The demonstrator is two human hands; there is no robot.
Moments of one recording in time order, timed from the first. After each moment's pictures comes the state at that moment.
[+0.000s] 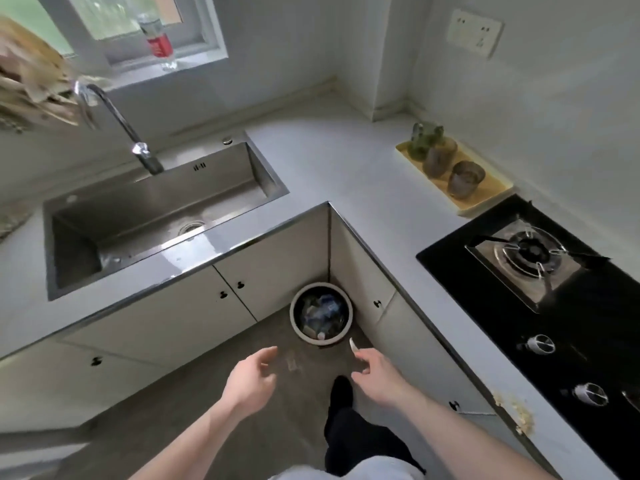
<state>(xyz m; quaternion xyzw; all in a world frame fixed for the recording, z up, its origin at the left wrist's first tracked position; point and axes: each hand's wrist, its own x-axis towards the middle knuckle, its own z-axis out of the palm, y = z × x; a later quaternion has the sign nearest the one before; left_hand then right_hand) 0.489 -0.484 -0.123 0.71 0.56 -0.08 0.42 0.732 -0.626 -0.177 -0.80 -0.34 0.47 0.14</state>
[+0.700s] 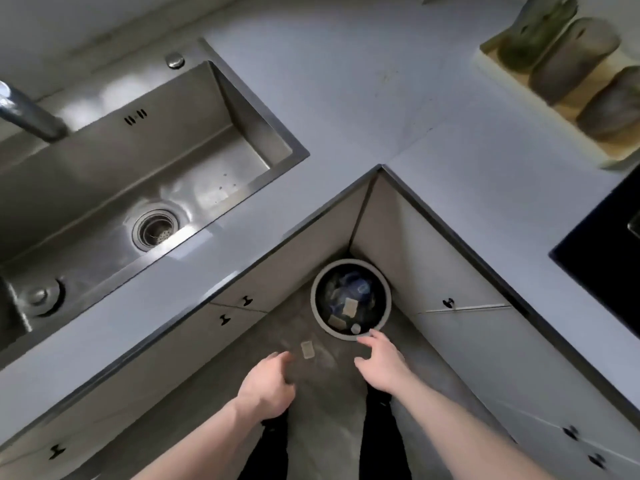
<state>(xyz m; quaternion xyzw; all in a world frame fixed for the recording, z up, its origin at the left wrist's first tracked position) 0.504 -0.254 -0.323 0.76 0.44 -0.30 0.39 0.706 -0.398 -0.358 -0.84 -0.24 0.49 0.07</state>
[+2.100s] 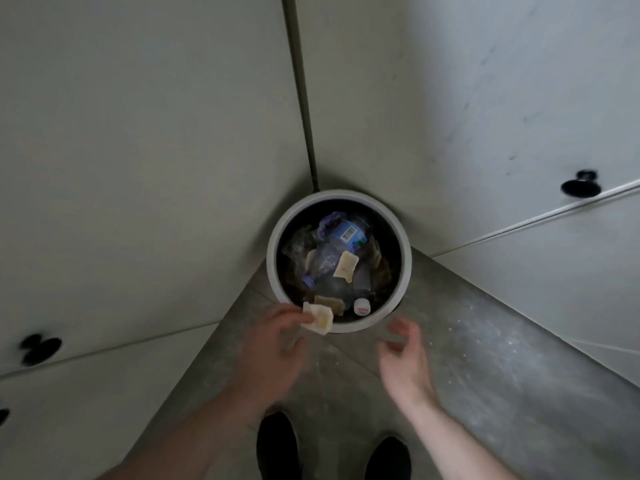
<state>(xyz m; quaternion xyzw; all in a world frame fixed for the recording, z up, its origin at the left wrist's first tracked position) 0.571 -0.243 -0.664 0.82 0.33 -0.04 0.48 0.669 -0.435 -0.686 -0.83 0.15 0.36 0.40</state>
